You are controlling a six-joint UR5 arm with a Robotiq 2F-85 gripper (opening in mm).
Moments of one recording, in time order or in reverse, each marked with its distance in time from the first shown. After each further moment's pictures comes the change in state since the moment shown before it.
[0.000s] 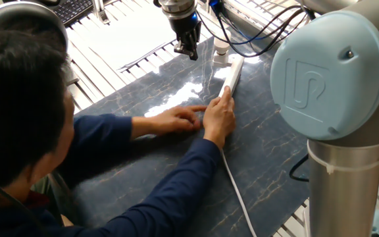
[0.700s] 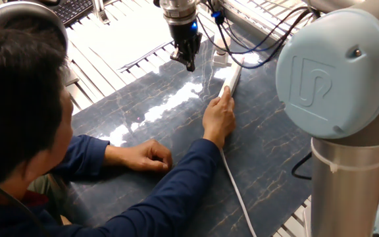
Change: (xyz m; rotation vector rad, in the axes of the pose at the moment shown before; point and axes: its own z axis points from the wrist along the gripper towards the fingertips) arm 0.011 0.043 0.009 -0.154 -0.003 0.129
